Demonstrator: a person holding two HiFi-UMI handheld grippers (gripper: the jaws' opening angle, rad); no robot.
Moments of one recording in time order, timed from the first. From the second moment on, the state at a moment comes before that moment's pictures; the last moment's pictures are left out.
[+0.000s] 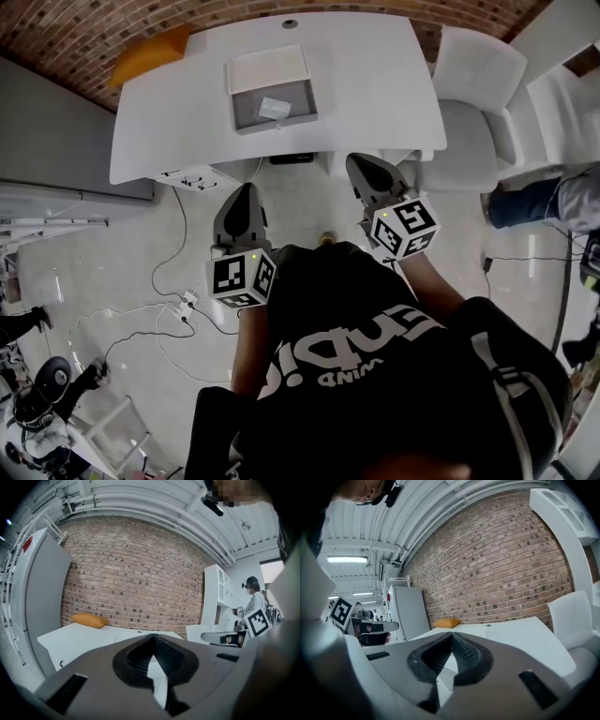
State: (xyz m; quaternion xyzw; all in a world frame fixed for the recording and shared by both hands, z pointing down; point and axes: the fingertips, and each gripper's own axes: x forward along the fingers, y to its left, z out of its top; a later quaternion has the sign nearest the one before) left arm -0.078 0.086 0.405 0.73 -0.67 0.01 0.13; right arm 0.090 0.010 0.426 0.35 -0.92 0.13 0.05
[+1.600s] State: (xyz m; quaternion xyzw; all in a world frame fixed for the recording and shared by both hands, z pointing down) left arm -0.129 -0.076 0.419 0.75 -0.64 0.01 0.14; right arm 0.026 -0.129 0.442 0.35 -0.92 0.14 0.07
